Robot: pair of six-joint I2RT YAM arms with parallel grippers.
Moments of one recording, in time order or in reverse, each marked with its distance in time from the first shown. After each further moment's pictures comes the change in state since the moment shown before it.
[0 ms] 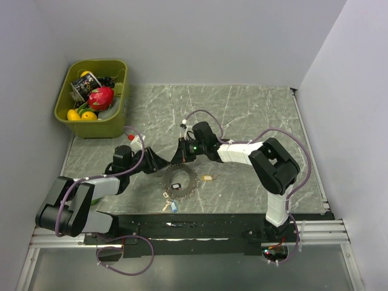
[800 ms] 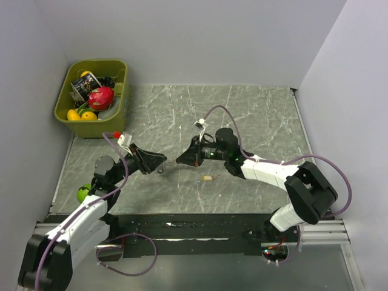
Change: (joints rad) left arm 0.000 -0.508 -0.089 0.062 0.074 0.021; right arm -0.001 -0.407 -0.314 0.321 -0.069 -0.013
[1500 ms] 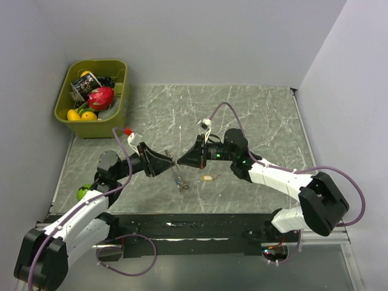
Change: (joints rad) left arm -0.082 0.026 0.096 -0.076 0.122 0.046; right arm 0.000 -0.132 -0.038 0.066 -0.120 -0.040
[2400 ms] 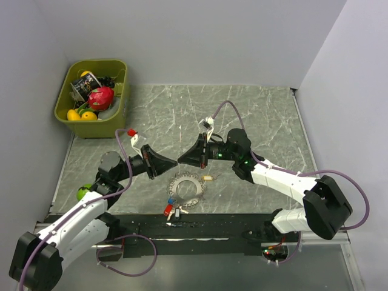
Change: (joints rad) left arm -0.098 -0.045 0.038 -0.046 -0.031 0.067; right arm 0.000 -0.042 0.000 0.014 -0.010 0.011
